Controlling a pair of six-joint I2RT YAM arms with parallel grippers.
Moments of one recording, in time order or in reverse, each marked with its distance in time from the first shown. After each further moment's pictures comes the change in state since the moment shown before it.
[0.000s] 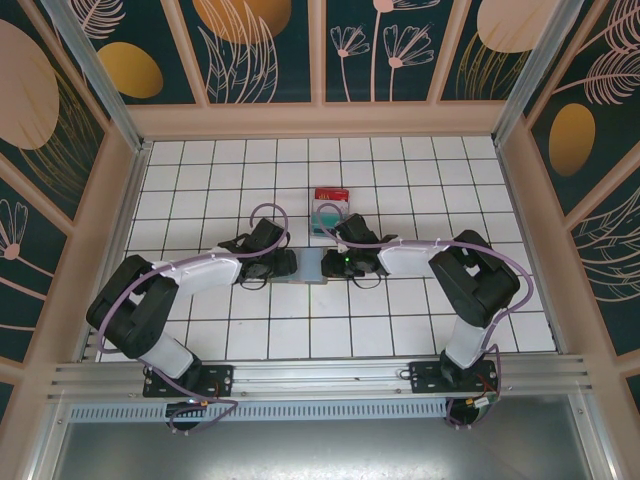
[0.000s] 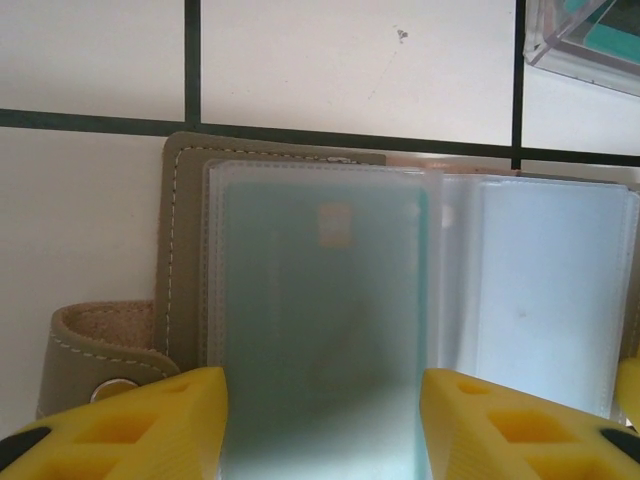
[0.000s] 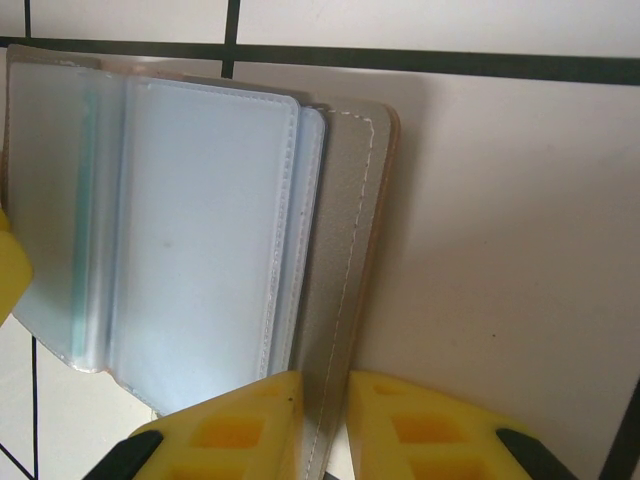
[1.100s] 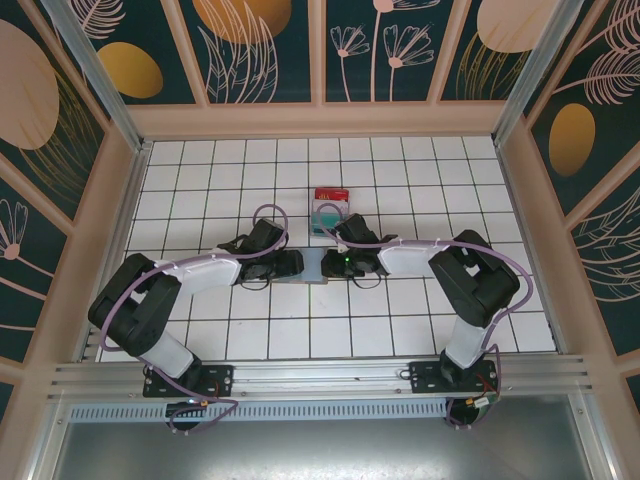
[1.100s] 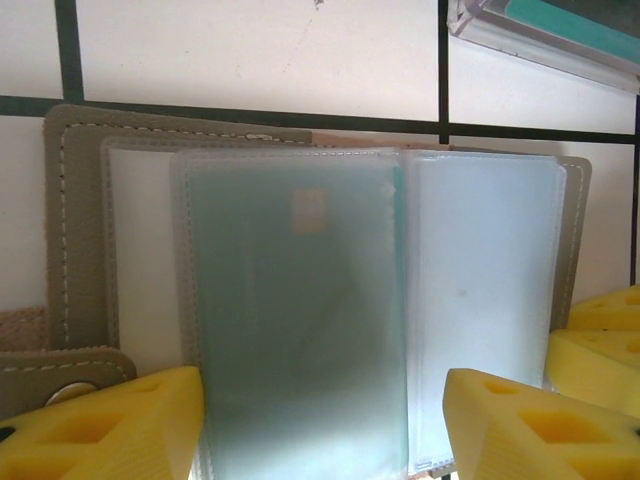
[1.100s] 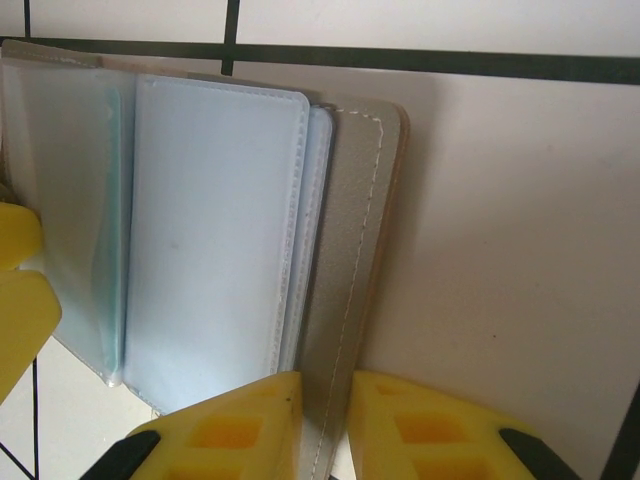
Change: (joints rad) left arm 0.011 0.013 -0.028 0.098 0.145 0.004; right arm 0.000 0.002 0.000 0.001 -0.002 0.000
